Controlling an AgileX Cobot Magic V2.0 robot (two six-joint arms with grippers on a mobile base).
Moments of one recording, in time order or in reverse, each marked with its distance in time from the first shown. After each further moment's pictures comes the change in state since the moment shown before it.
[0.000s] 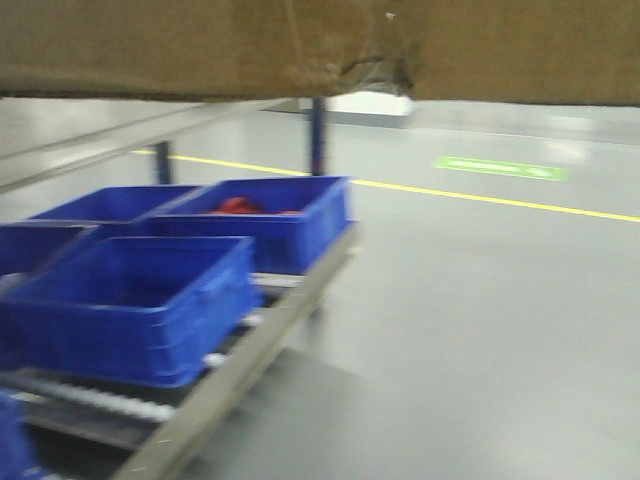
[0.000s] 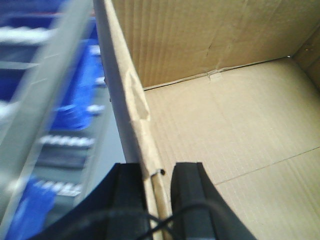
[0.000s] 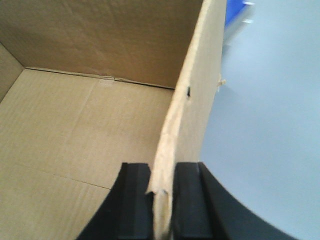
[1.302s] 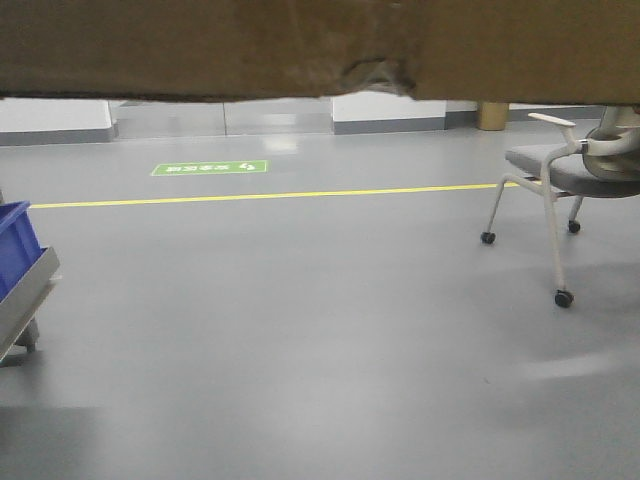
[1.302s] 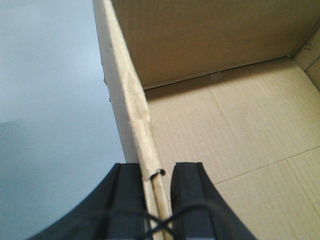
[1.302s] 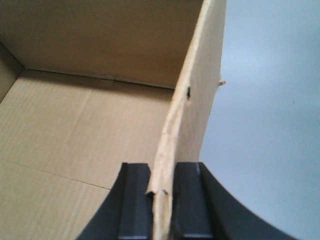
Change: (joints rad) left arm 0.000 0.000 0.000 0.000 0.000 0.000; right arm 0.000 0.000 0.000 0.000 0.000 -0.002
